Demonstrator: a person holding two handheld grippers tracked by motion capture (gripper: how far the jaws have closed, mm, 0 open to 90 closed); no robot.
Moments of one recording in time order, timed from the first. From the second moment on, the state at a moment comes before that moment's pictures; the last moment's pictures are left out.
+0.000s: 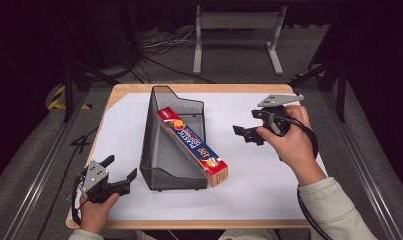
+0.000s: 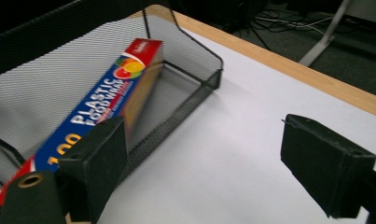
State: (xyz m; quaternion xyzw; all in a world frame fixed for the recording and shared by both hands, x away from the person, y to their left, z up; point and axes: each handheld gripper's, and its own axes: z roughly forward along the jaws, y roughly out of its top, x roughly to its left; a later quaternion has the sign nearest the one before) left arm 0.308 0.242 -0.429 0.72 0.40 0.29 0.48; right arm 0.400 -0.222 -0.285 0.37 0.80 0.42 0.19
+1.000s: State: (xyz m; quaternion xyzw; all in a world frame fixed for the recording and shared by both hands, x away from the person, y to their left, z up) left arm 0.307 0.241 -0.429 0.72 0.40 0.30 0.49; right arm 0.367 -0.326 -0.411 0.38 0.78 0.45 0.21
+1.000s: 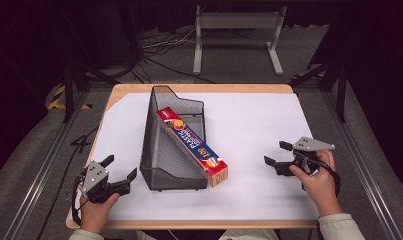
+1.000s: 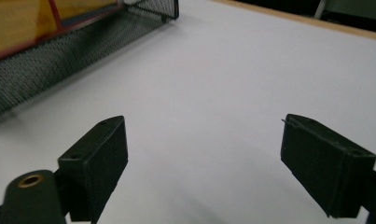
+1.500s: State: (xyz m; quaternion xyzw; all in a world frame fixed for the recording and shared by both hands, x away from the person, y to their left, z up) left arm 0.310 0.242 -0.429 0.71 0.41 0.28 0.50; right arm 0.359 -0.340 -0.433 0.39 0.78 0.44 0.21
